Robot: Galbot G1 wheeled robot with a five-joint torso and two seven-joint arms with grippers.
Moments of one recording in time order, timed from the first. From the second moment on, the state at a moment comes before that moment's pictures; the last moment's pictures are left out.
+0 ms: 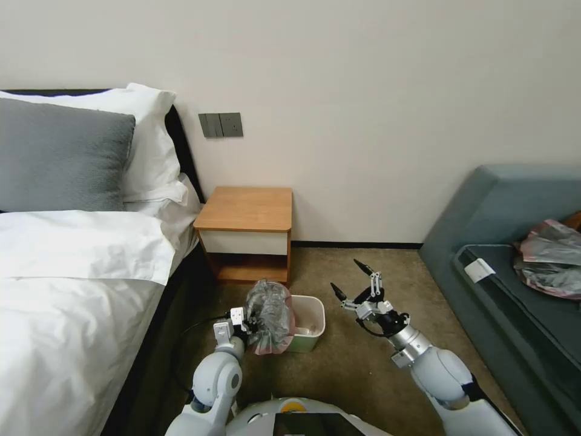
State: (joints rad) left arm 1.55 -1.46 -0.34 -2.10 -0.41 0.59 -0.33; right arm -1.57 1.06 0.56 2.09 -0.52 0.45 -0.05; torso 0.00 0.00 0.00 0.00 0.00
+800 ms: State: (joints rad) left arm 1.59 -1.41 -0.35 -2.08 -0.38 -0.08 -0.11; right arm -1.47 0.94 0.25 2.50 0.64 -0.23 0.03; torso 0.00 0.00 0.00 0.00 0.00
